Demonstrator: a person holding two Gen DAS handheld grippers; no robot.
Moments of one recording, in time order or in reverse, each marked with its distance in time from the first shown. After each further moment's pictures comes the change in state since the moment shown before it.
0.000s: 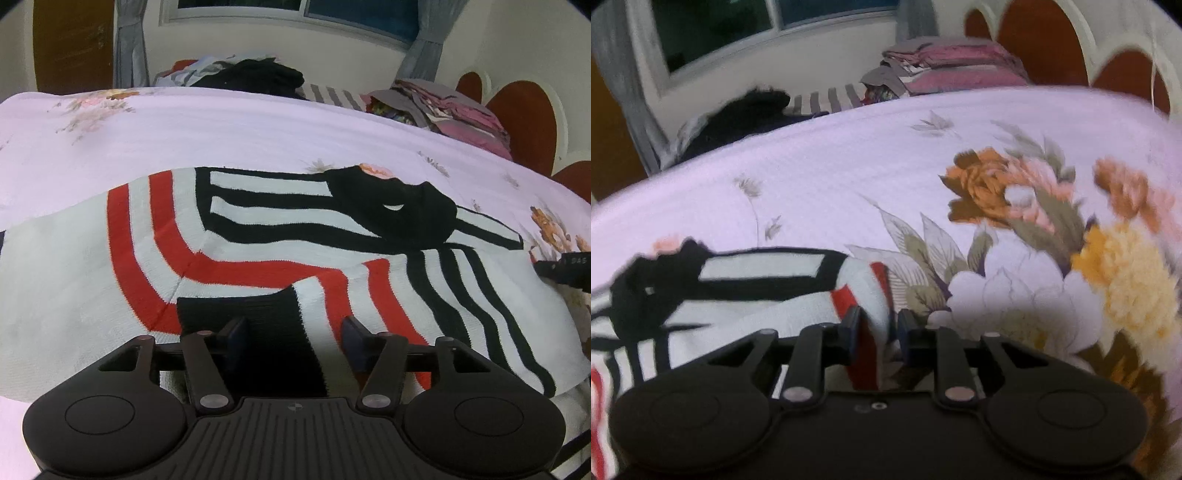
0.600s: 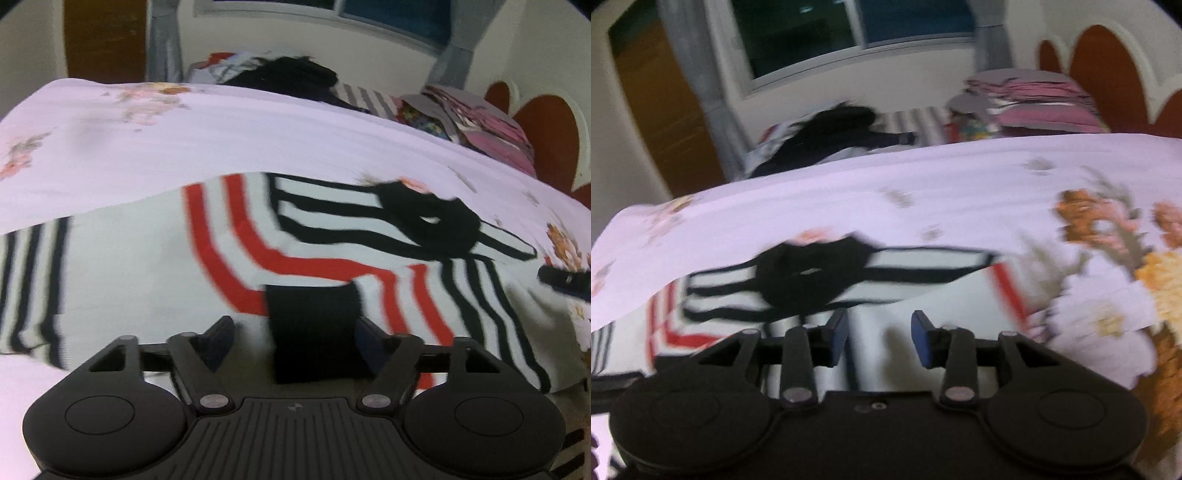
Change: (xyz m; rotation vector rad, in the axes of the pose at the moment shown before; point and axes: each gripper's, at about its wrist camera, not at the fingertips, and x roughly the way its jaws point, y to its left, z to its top) left arm -0.047 0.047 0.001 -0.076 0.014 0.072; right arm -0.076 0.112 -0.037 -0.143 -0.043 0.223
